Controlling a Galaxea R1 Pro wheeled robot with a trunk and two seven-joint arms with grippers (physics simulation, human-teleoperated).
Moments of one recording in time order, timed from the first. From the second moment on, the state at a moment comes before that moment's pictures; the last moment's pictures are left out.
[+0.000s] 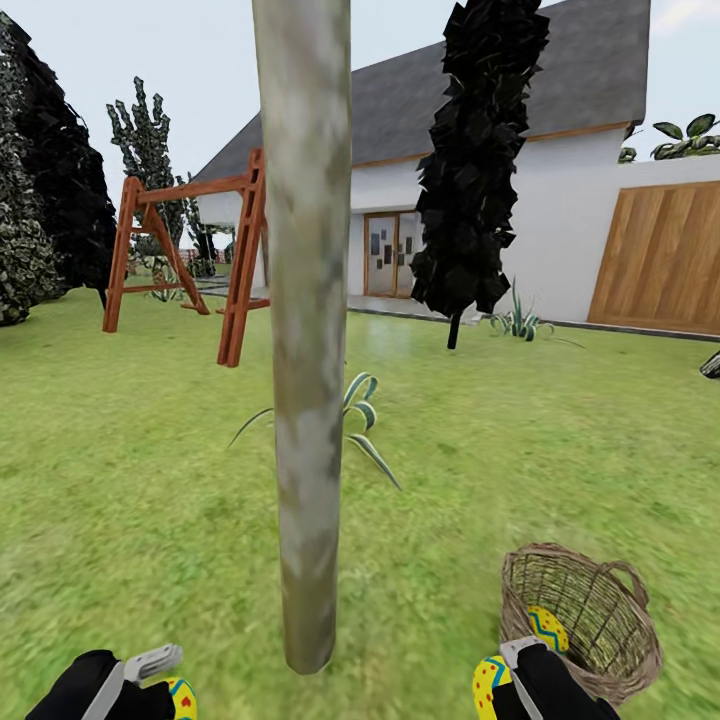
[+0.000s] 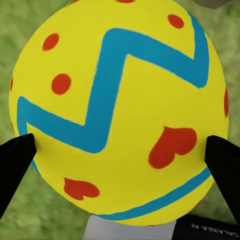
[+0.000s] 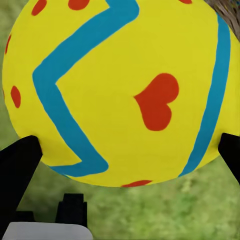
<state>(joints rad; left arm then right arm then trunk) -0.35 0.23 0.11 -0.66 0.25 0.84 -0.04 -0.36 -0.08 0.12 -0.67 0.07 0.76 0.00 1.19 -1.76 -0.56</state>
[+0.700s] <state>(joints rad) -0.35 0.23 0.10 -0.66 0.25 0.84 -0.04 -0.36 -0.08 0.12 -0.67 0.07 0.76 0.00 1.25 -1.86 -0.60</state>
